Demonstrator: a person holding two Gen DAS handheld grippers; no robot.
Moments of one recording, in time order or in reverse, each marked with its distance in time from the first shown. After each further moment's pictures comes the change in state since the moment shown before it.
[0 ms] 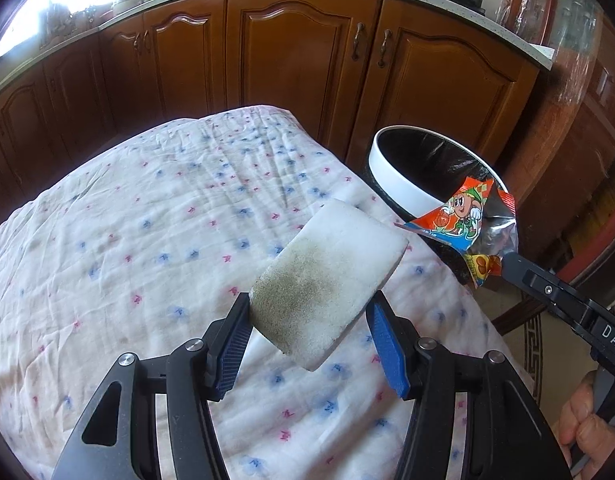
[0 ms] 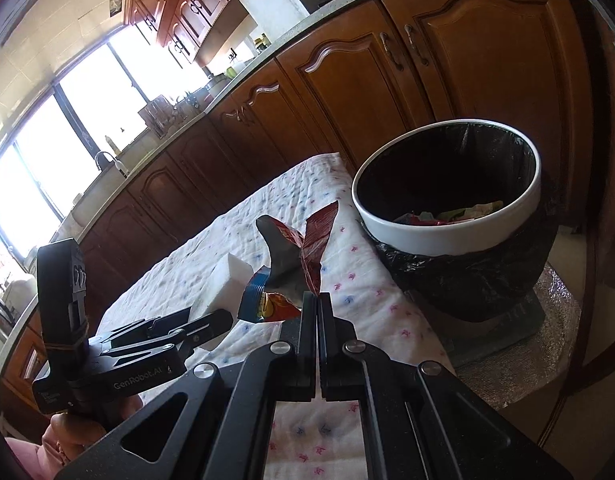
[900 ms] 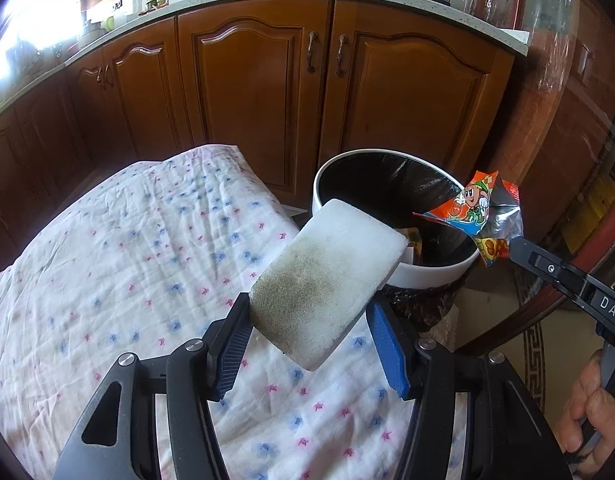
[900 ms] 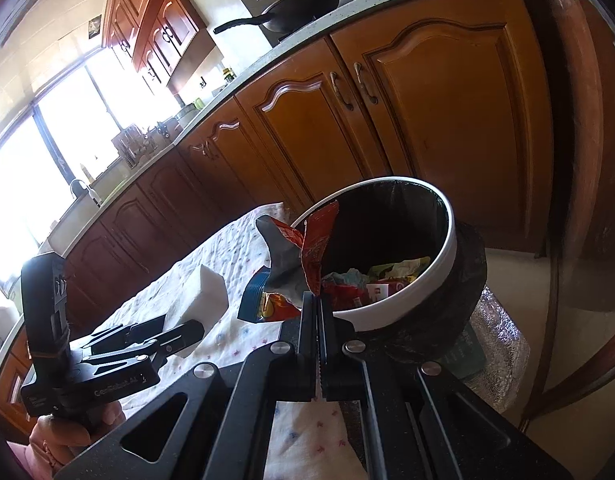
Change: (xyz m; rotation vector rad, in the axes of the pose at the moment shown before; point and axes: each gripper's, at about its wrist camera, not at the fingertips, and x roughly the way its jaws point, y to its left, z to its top) left arm 0.027 -0.056 0.051 0.104 -0.023 -0.022; right arm -0.031 -0.059 0.046 0.026 -0.085 -0.097
